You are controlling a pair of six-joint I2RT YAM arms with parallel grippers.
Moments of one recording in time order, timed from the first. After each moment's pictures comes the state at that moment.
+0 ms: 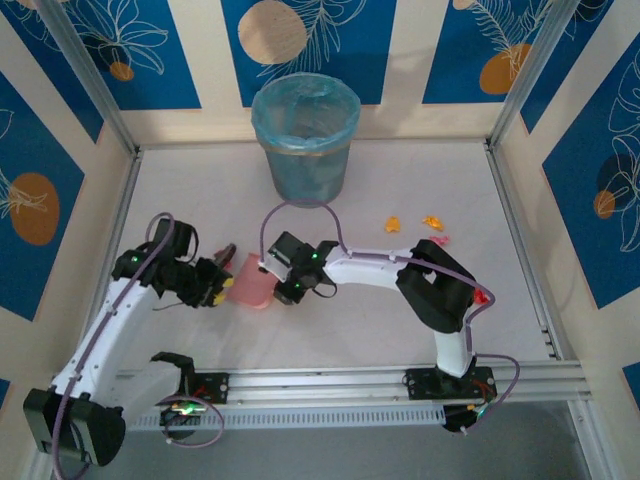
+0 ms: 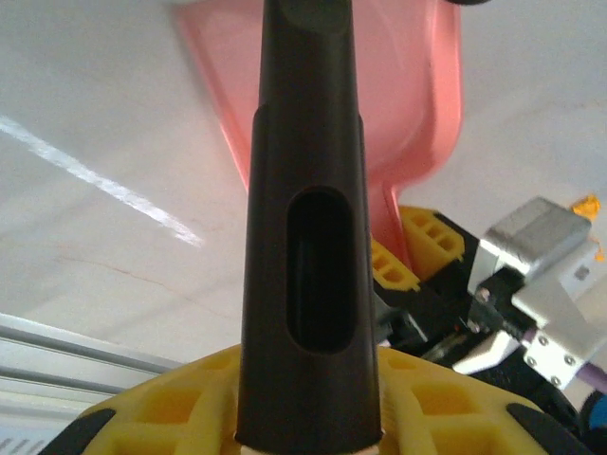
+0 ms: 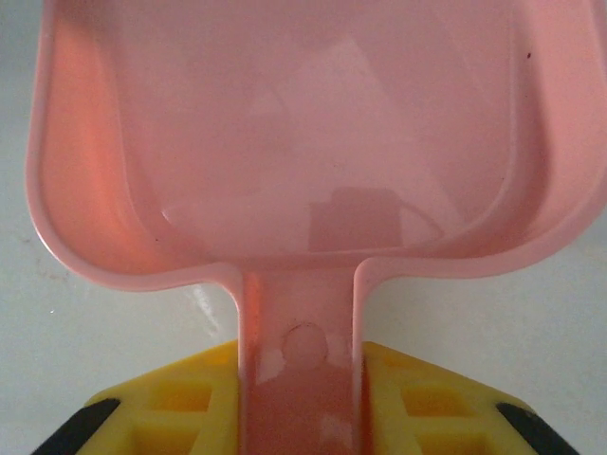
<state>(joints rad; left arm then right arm) -0.20 0.99 0.89 -1.11 0.42 -1.18 0.99 1.92 1.27 -0.48 -0.12 0.00</state>
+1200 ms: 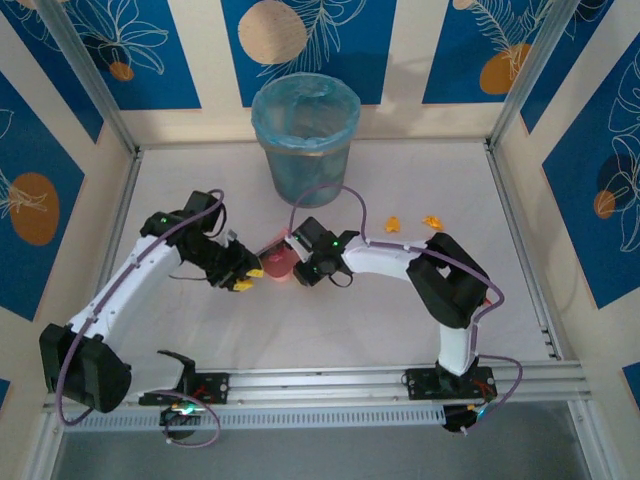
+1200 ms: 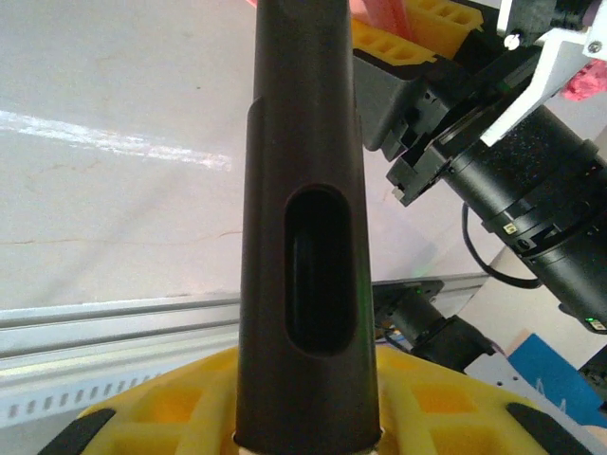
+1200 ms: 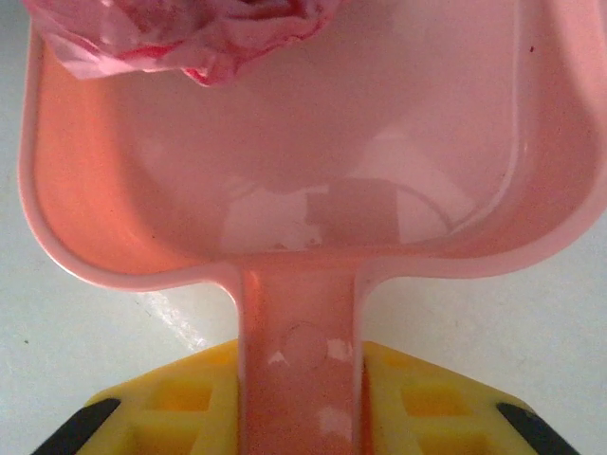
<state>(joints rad) -0.35 1.26 1.13 -1.19 0.60 -0.87 0.85 1.87 1.18 -0.40 -0.05 0.14</state>
